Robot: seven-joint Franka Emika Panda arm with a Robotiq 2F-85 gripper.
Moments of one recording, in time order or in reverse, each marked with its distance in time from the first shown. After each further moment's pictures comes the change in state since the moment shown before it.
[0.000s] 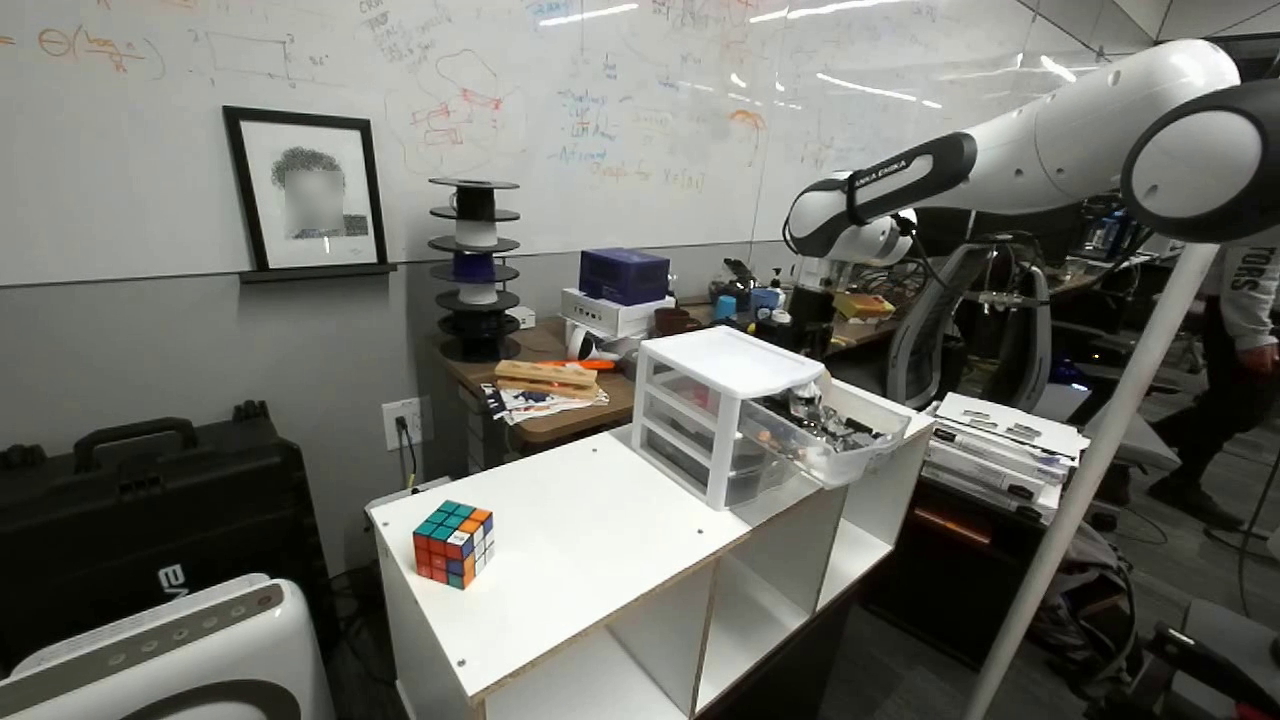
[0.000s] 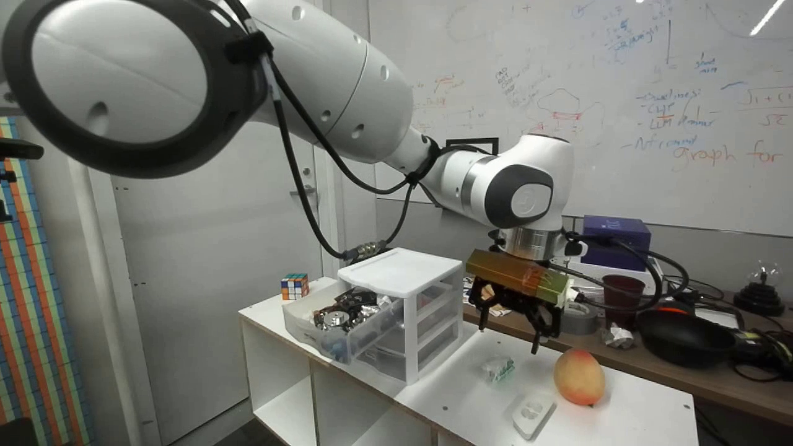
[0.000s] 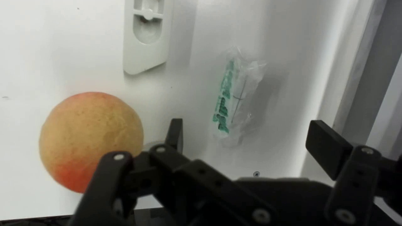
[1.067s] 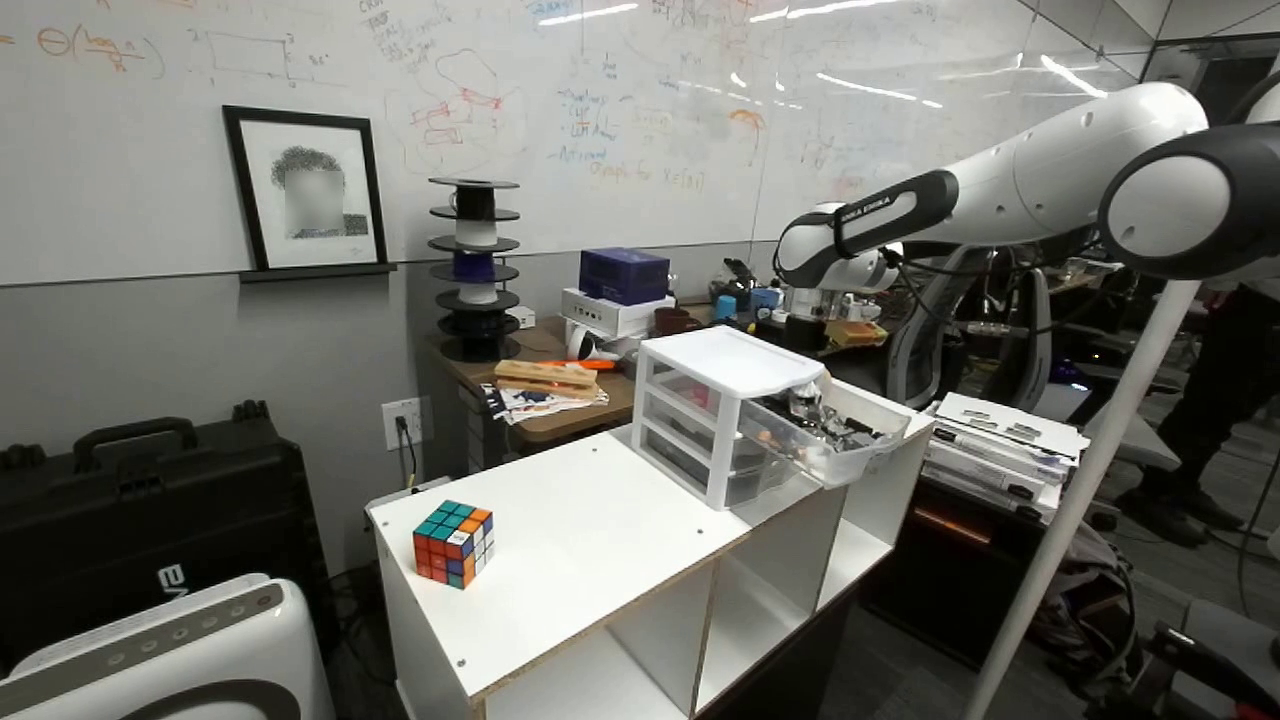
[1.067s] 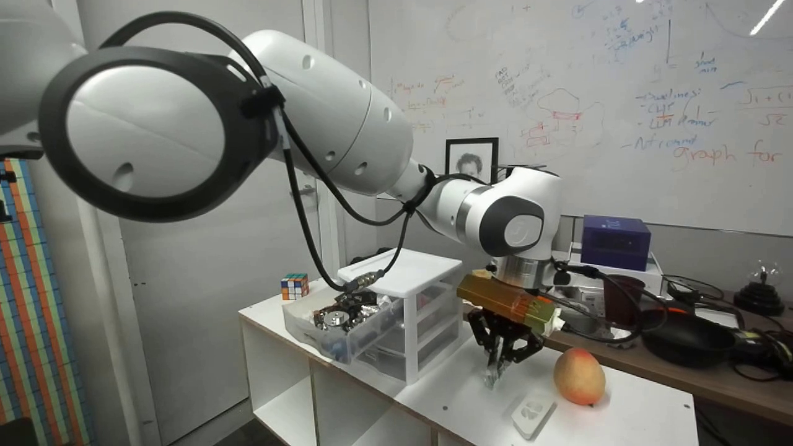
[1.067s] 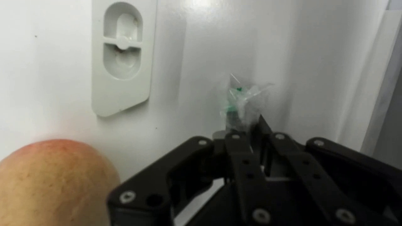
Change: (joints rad) arm 0.012 0.087 0.000 0.051 -0.024 -0.030 0.028
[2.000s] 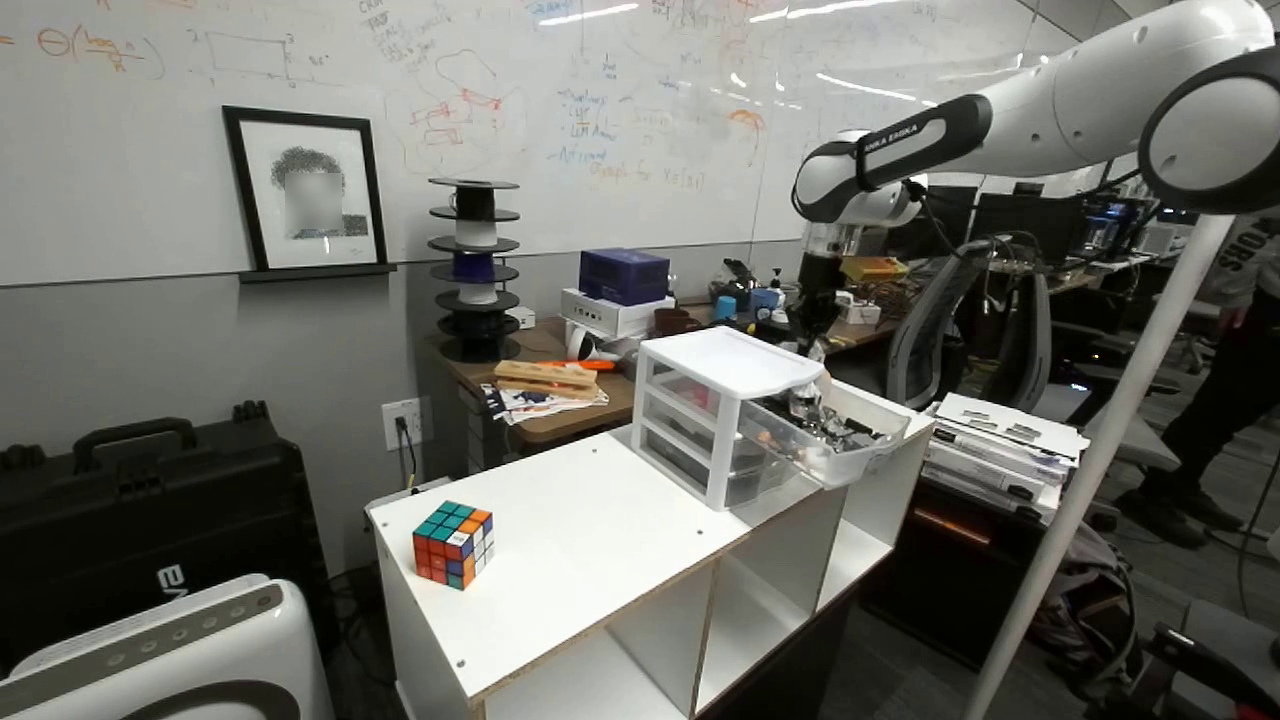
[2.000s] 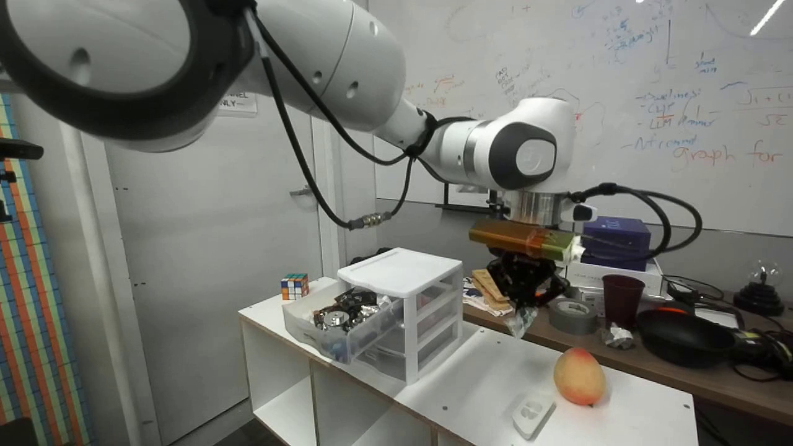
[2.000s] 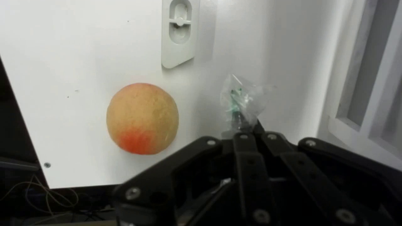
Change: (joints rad) arm 0.011 -0.165 -0.053 -0.046 -0.018 -0.028 0.065
